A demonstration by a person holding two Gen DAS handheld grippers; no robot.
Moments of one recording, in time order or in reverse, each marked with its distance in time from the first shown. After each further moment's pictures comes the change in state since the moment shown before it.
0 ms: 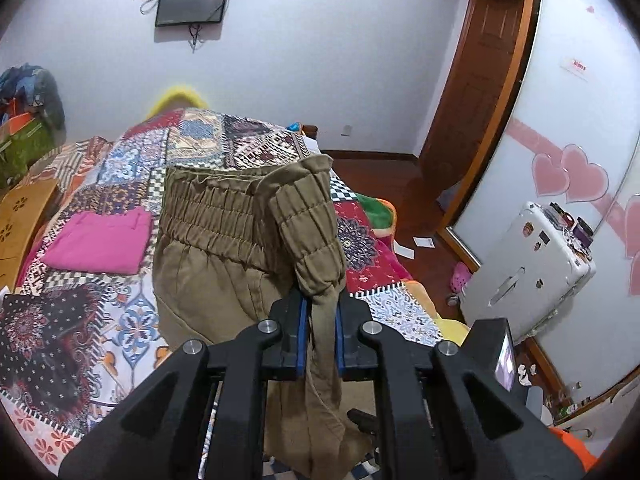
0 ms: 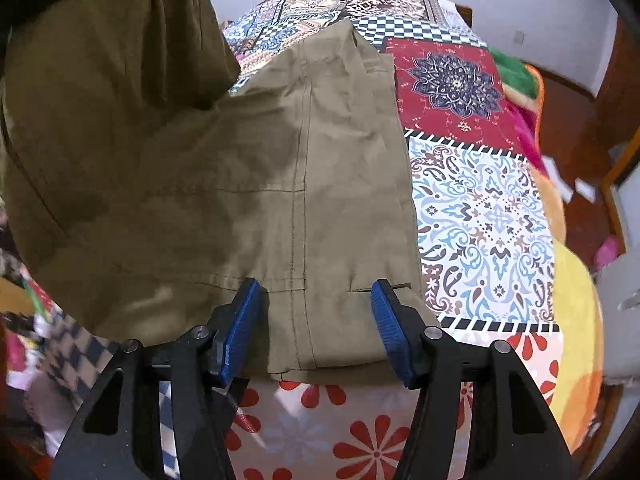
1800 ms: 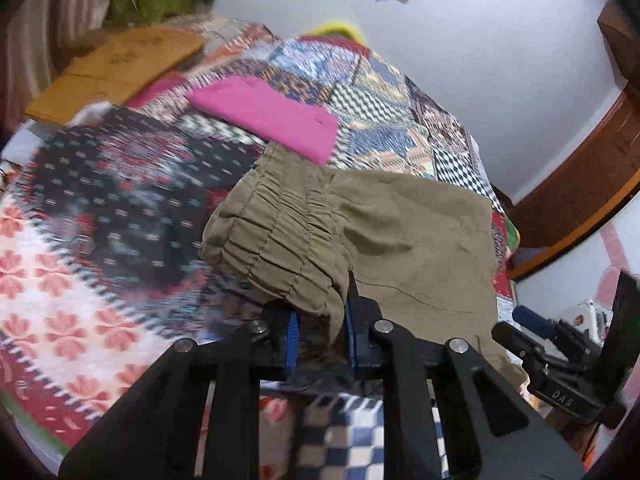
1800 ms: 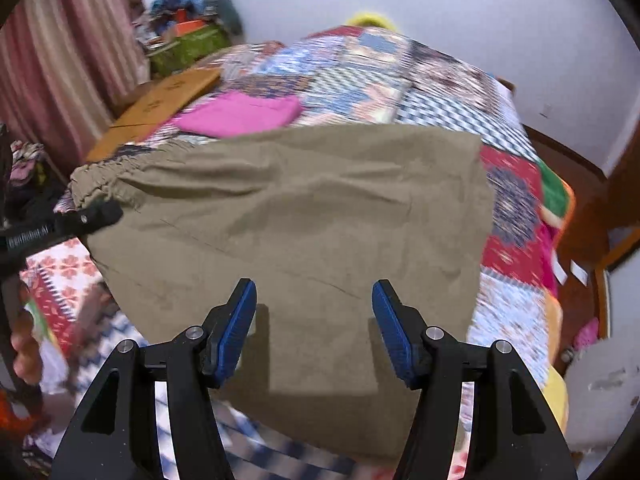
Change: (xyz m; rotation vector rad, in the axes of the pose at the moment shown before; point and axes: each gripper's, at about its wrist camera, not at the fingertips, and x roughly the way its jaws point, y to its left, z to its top) left arm -0.052 0.189 -0.097 -0.509 0.084 0.272; right arm 0.002 0.087 0.071 -0.227 -0.099 -0.065
